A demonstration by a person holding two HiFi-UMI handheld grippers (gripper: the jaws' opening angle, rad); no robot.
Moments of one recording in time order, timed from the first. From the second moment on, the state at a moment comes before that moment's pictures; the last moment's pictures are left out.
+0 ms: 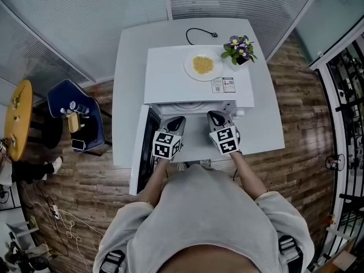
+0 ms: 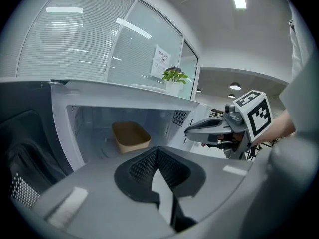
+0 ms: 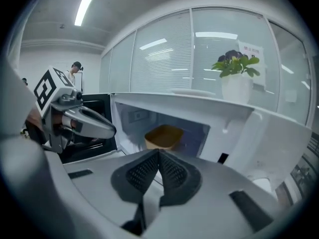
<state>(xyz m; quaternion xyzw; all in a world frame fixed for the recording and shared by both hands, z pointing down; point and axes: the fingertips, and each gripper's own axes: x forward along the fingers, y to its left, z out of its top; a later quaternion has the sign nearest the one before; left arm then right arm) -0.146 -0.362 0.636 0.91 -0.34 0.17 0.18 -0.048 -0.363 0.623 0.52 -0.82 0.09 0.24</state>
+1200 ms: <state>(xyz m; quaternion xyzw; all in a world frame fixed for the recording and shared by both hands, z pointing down) -0.150 -0.371 0.636 0.91 -0.35 0.17 0.18 -0.013 -0.346 0.625 0.56 -0.79 0.12 0.22</state>
